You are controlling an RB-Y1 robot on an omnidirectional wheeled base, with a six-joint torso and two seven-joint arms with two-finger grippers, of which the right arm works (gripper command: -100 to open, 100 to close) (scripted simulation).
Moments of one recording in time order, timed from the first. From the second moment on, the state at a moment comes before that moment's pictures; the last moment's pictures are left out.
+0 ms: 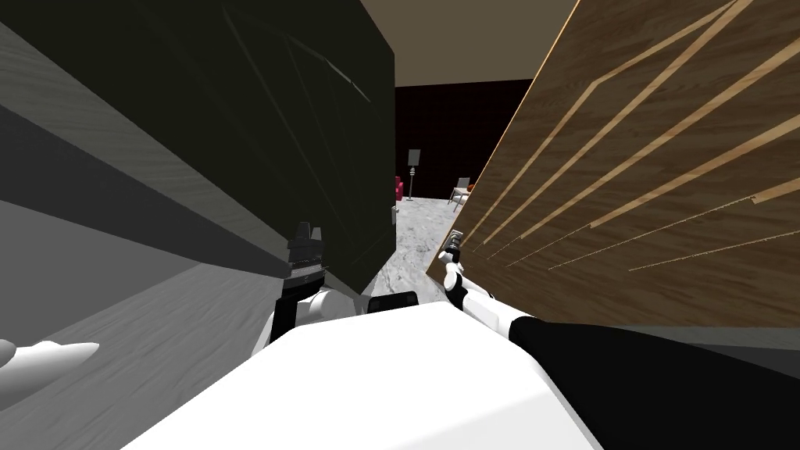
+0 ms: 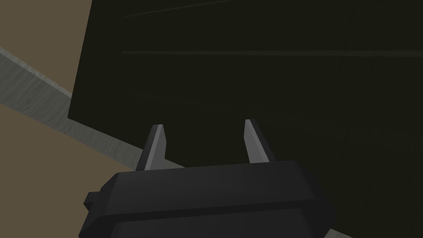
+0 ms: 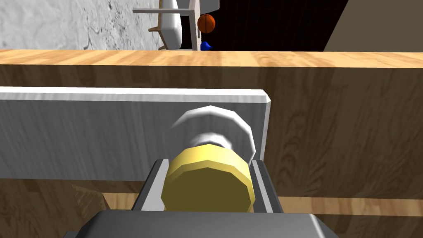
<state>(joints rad) -0.46 -0.21 -0.84 -0.61 -0.17 -0.52 0.32</state>
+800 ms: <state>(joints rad) -0.48 -0.19 -0.95 -0.60 -0.25 -0.57 0.44</state>
